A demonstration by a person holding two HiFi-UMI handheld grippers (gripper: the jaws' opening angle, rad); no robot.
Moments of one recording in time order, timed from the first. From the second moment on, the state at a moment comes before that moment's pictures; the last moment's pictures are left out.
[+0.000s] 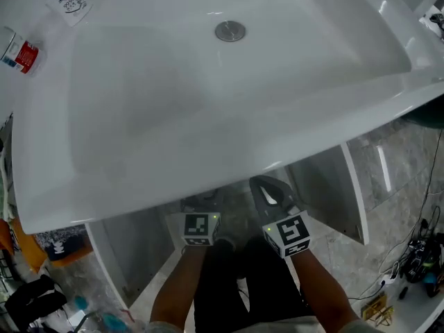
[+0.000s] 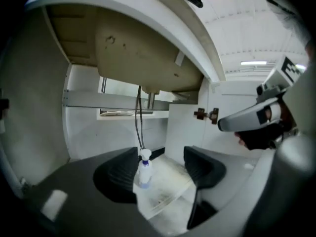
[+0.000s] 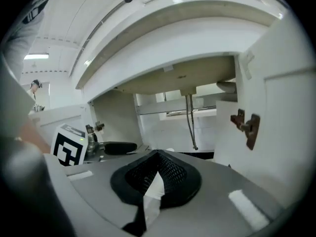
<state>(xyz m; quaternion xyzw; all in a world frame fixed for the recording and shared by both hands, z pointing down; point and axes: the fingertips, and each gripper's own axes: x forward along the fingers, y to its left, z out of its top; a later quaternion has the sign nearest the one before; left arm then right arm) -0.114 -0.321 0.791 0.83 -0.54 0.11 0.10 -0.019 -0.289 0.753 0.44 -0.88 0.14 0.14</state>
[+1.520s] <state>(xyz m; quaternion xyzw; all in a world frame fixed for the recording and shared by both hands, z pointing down) -0.068 -0.161 0.300 0.85 -0.50 0.11 0.07 0.139 -0.179 0.268 0.46 -0.87 0.08 0.15</state>
